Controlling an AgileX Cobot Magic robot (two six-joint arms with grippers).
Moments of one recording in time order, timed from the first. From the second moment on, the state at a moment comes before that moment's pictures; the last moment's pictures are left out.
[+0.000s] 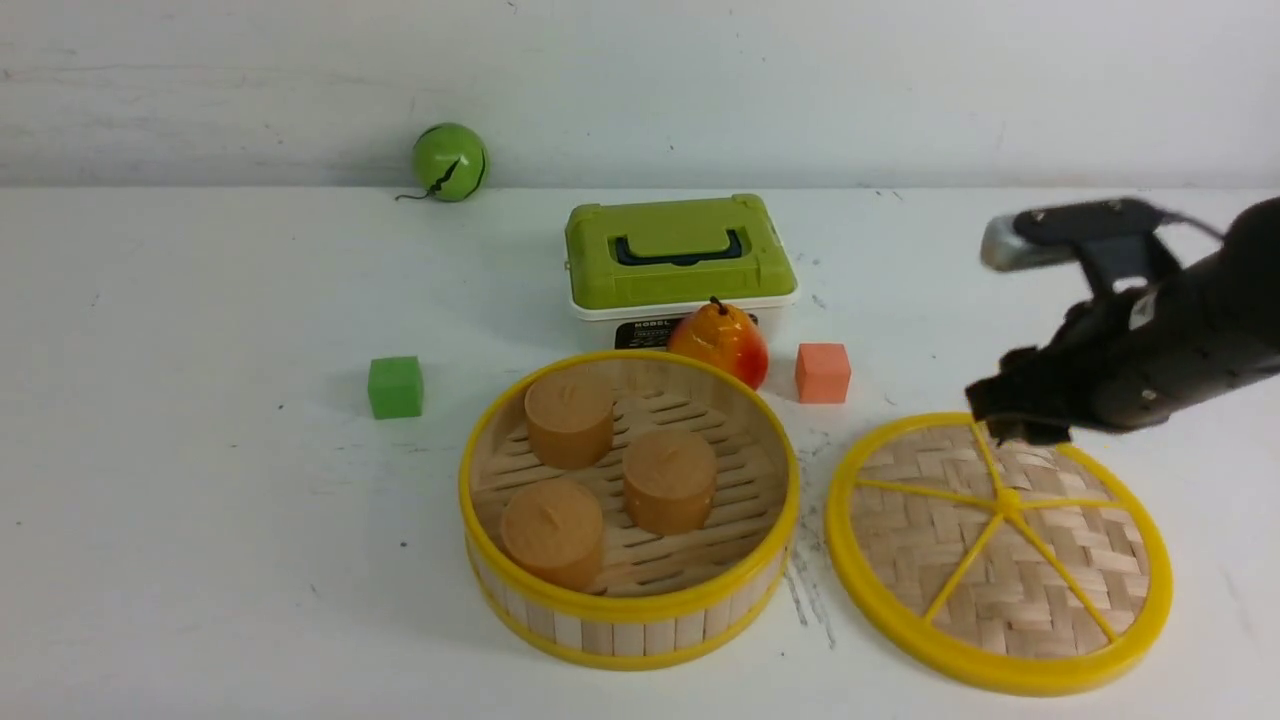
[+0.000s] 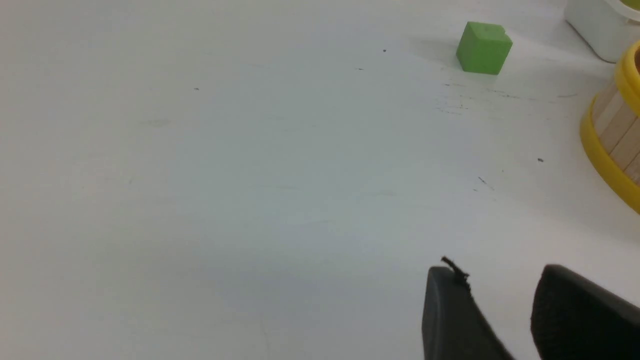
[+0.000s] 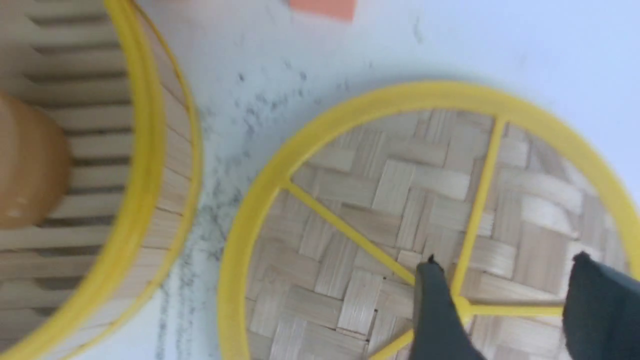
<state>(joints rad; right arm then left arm) 0.20 1.51 -1.11 0.12 0.55 -0.02 0.02 -0.01 0.03 0.04 0.37 -0.20</state>
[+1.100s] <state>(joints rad) 0.20 0.59 -0.73 0.12 0.58 -0.09 0.02 -0.01 0.03 0.04 0.37 -0.20</state>
